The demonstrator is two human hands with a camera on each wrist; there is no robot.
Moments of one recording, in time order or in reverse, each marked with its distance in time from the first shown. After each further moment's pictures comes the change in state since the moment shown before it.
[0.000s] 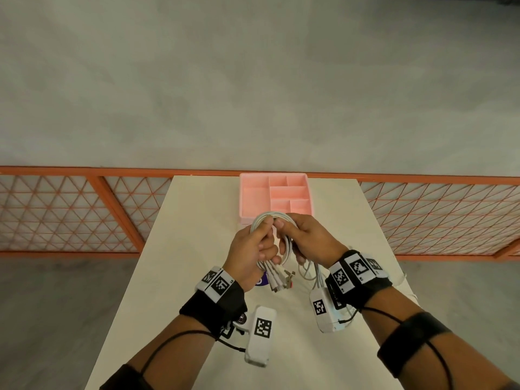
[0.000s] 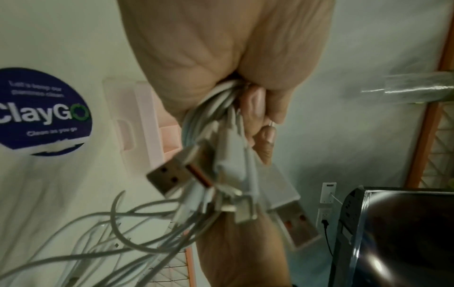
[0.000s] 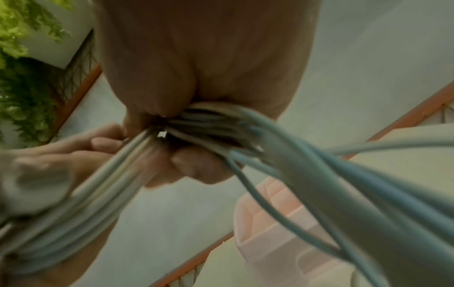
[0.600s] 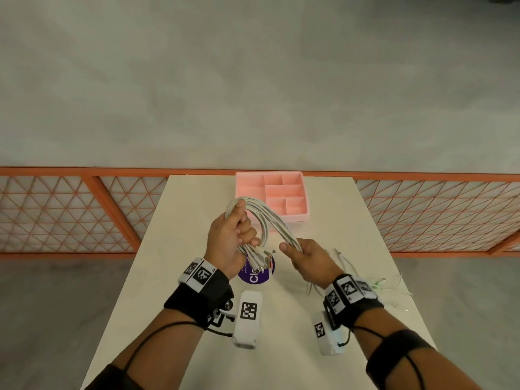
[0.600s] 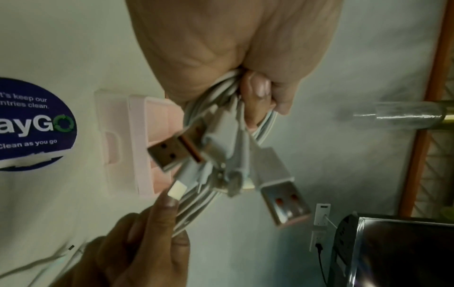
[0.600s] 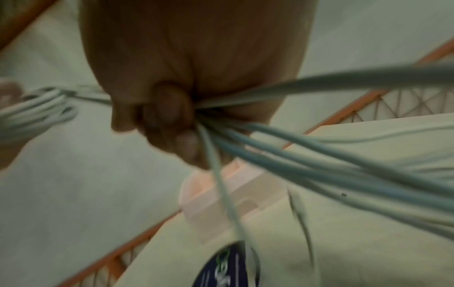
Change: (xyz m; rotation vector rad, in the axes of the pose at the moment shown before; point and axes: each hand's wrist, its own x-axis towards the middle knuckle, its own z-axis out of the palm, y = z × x) left_hand 0.004 0.022 -0.009 -0.090 0.120 0.131; right_hand -0.026 0.057 0.010 -0.060 0.131 0.211
